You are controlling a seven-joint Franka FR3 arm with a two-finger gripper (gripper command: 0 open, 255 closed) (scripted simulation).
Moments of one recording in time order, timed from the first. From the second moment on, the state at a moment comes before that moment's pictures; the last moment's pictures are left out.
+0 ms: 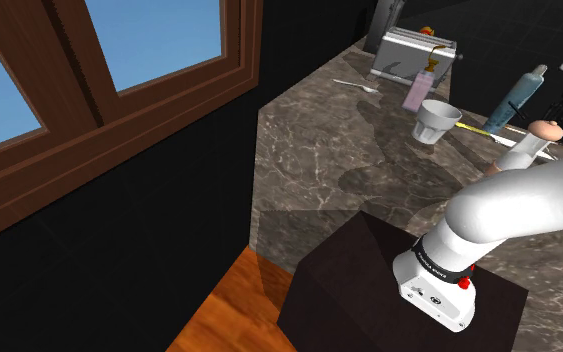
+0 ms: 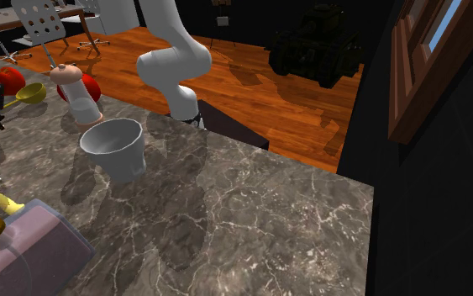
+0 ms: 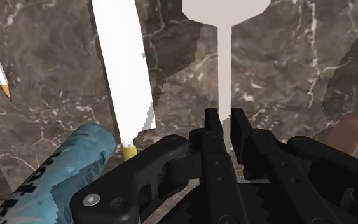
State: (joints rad) arm -0.25 -0.53 -1.17 -2.10 -0.43 1.84 -1.55
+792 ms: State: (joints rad) arm -0.20 -0.50 -1.28 -2.21 -0.45 2.00 -1.56
